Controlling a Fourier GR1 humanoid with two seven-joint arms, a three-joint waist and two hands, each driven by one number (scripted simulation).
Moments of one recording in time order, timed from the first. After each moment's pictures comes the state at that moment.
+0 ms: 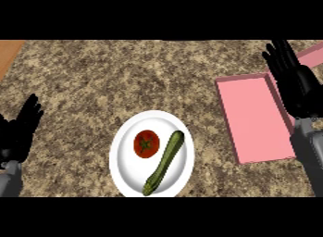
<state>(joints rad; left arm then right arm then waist) -0.11 0.43 -0.01 -1.33 0.25 0.22 0.16 -0.42 -0.38 0.07 -1.46 -0.30 -0.11 0.09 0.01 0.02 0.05</state>
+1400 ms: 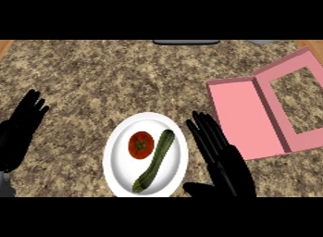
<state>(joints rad) -0.02 0.42 0.02 -1.58 0.39 0.08 0.18 -0.07 -0.27 0.65 -1.80 0.82 -0.36 0.18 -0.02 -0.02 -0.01</state>
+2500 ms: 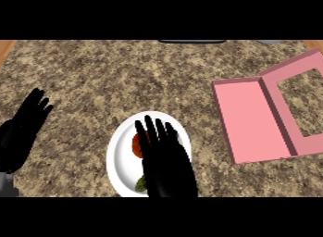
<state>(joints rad) -0.02 0.38 0.03 -1.63 0.36 0.06 0.21 -0.45 -0.01 0.86 -1.76 0.80 0.18 1.06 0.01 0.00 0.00</state>
